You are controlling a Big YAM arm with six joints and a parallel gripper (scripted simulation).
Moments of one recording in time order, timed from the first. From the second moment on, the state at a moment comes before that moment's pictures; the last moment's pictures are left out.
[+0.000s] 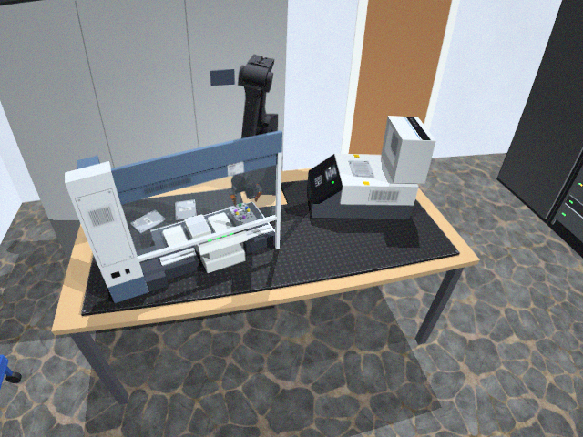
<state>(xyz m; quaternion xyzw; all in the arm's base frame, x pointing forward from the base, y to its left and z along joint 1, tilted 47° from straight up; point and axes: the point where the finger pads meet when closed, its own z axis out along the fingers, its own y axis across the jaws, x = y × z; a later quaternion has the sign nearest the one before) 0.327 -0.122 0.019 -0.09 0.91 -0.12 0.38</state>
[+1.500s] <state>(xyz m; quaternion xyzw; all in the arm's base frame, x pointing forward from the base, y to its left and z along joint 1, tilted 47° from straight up) 0.343 -0.240 0.061 -0.13 0.91 -0.14 0.37</state>
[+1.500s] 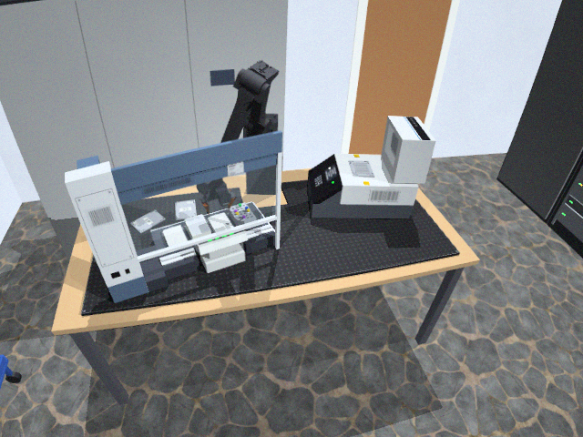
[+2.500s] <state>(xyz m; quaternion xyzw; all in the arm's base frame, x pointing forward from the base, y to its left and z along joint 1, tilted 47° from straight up) 0.368 -0.241 0.040 -0.12 0.91 -0.13 0.37</state>
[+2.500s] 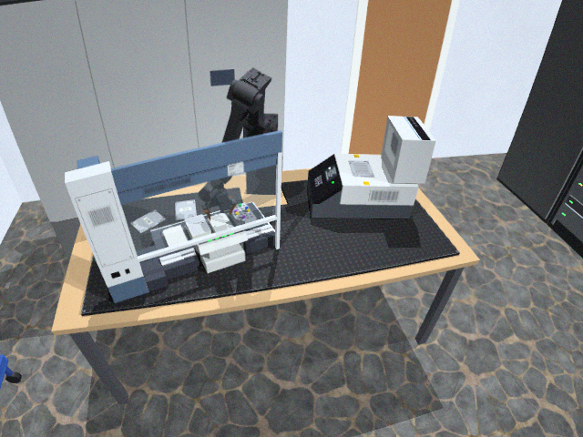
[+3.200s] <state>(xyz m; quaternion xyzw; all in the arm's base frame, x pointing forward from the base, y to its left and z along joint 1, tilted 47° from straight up) 0.398 -0.250 0.026 -0.13 0.91 -0.14 0.38</state>
